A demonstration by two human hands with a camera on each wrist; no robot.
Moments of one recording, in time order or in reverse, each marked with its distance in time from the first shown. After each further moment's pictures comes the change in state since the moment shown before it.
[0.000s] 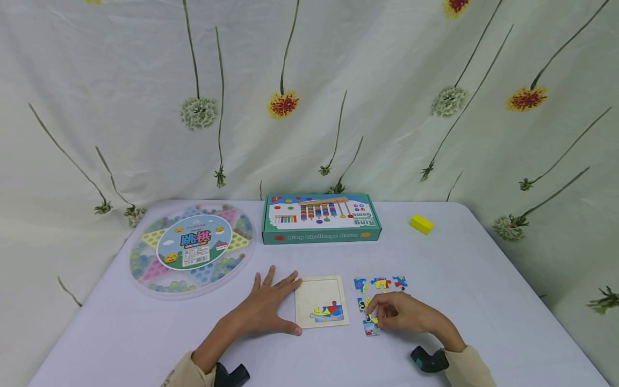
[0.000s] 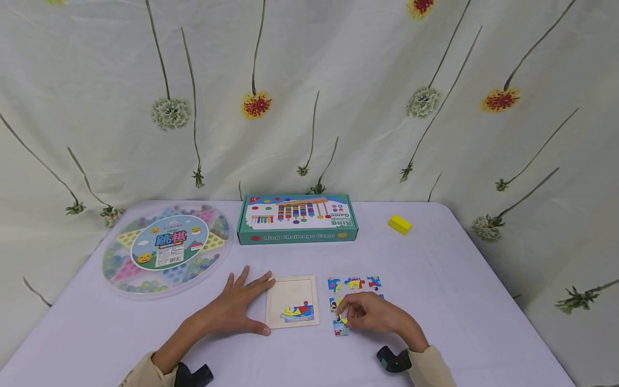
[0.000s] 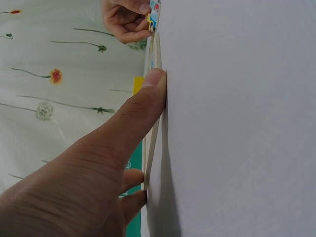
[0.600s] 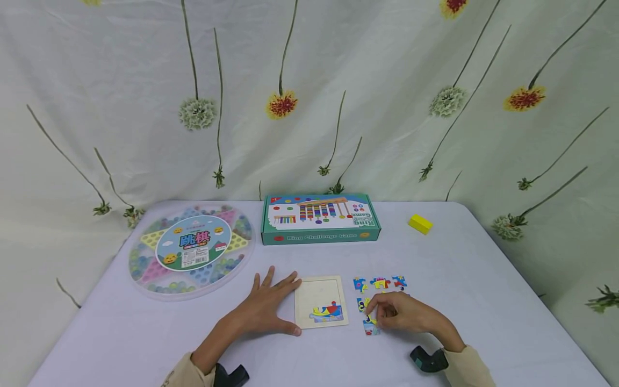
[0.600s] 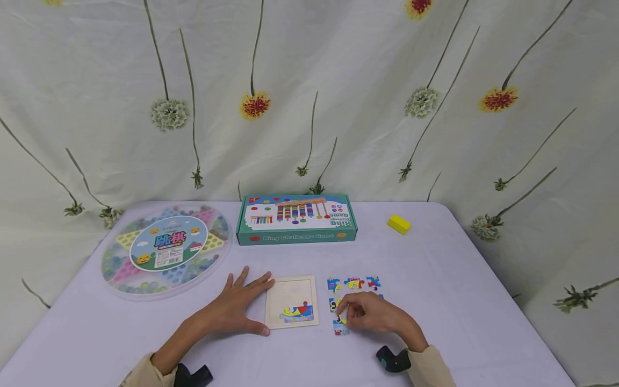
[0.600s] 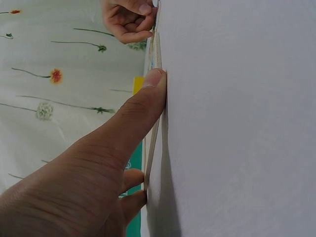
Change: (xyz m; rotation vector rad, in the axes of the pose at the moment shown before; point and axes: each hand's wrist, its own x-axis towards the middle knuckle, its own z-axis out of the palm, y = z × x) left_hand -0.001 0.001 -0.001 -0.005 0.001 0.009; right_hand 0.001 0.002 0.001 -0.013 0.020 0.014
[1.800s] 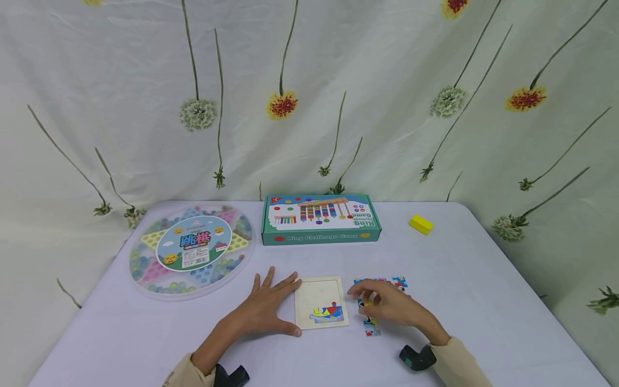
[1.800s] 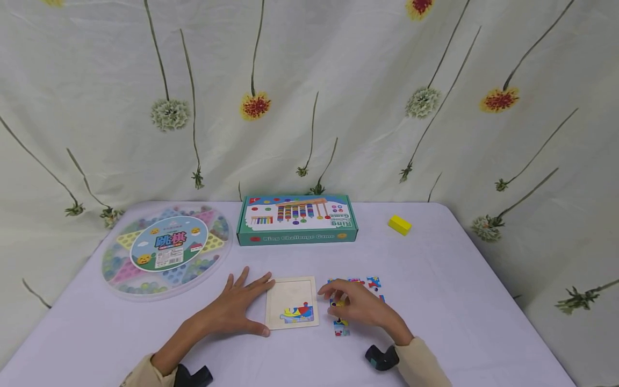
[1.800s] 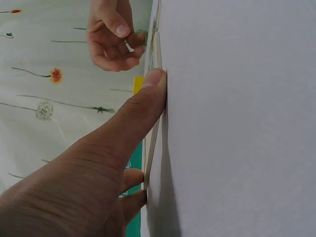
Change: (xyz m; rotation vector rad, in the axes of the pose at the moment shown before) left_hand -0.001 0.000 -0.001 0.006 -0.008 -0.006; right_hand 0.027 -0.016 0.009 -0.055 0.133 -0.107
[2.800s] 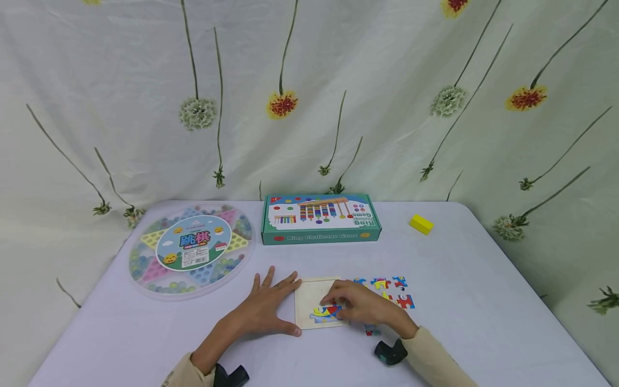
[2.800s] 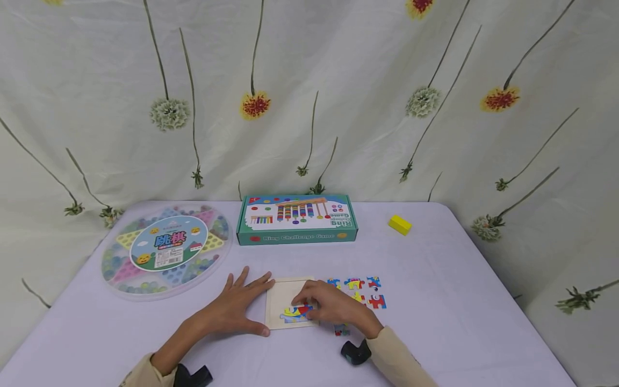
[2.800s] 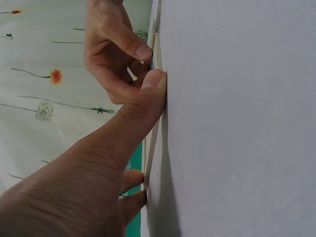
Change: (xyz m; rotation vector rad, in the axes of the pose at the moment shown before) left_hand 0.001 0.000 0.001 0.002 0.002 -0.010; right_hand 0.041 -0.015 0.029 -0.092 -0.135 -0.088
